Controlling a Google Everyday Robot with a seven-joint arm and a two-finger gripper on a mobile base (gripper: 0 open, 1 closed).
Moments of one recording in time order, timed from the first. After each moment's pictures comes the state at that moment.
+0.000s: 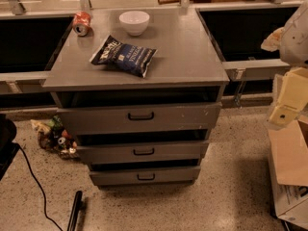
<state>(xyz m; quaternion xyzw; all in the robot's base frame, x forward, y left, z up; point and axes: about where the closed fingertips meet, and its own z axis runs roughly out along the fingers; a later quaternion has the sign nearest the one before) 0.438 -0.216 0.978 -0.60 0.78 -0.04 0.16</state>
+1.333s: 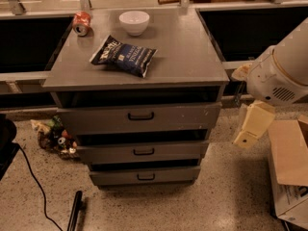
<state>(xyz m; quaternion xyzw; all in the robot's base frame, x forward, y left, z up) 0.442 -0.174 0.908 -0.60 0.77 0.04 0.20</state>
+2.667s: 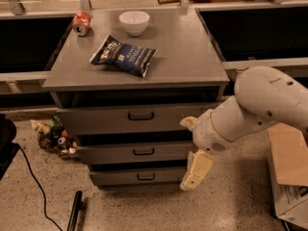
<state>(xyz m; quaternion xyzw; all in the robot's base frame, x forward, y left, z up) 0.432 -0.077 0.758 -0.64 0.71 0.17 0.22</state>
